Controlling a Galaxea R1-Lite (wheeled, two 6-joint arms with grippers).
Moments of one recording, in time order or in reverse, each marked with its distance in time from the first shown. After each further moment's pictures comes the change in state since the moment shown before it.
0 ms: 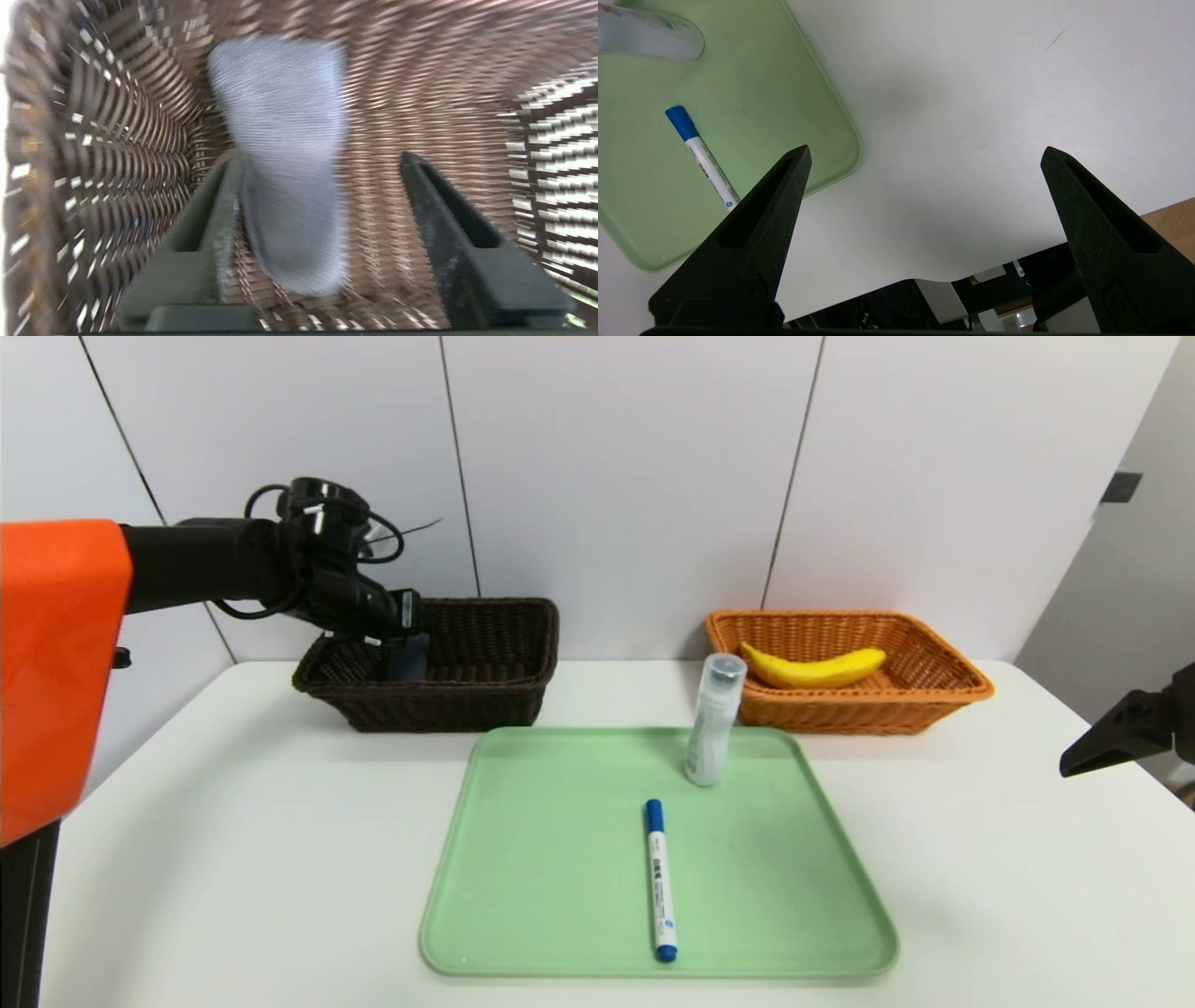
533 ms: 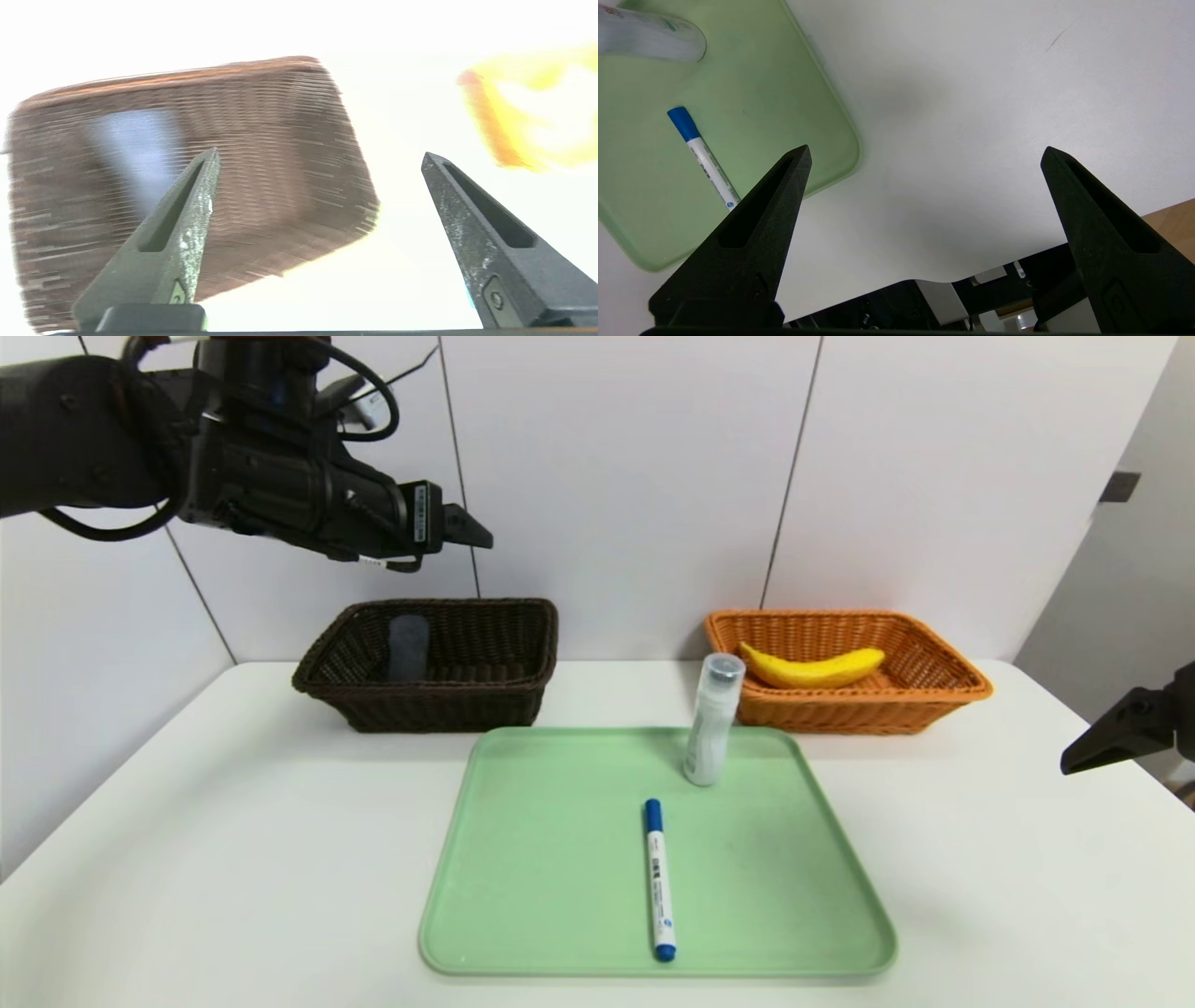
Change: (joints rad) left arm -0.190 -0.344 0.107 0.016 -0.087 -0.007; right arm -0.002 -0.003 -0.004 0.000 -0.003 0.002
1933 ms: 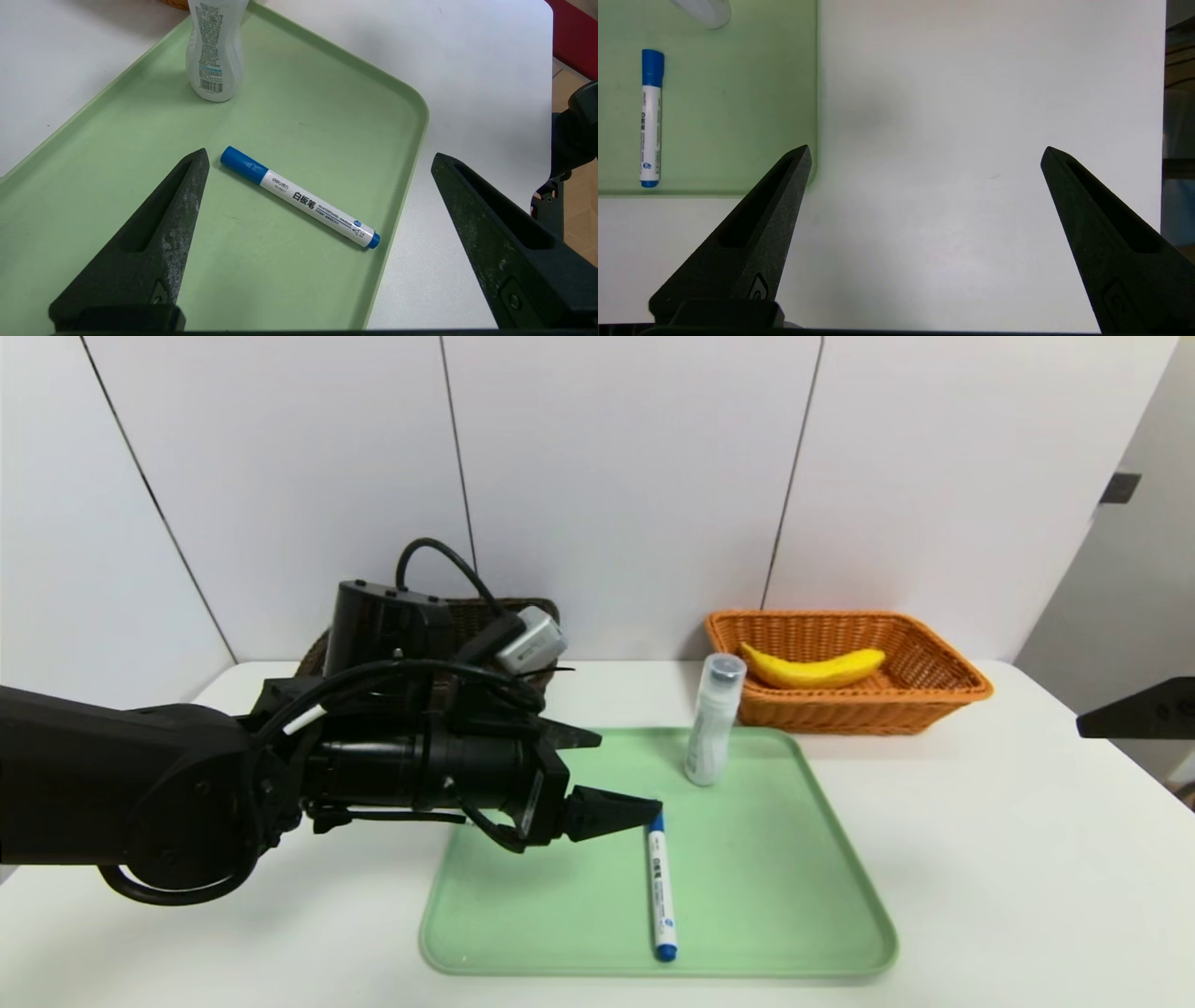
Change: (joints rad) left arm -0.316 -0.138 0.928 -0.791 -0.416 0.187; right arm -0.054 -0.087 0.048 -0.221 -0.010 -0.642
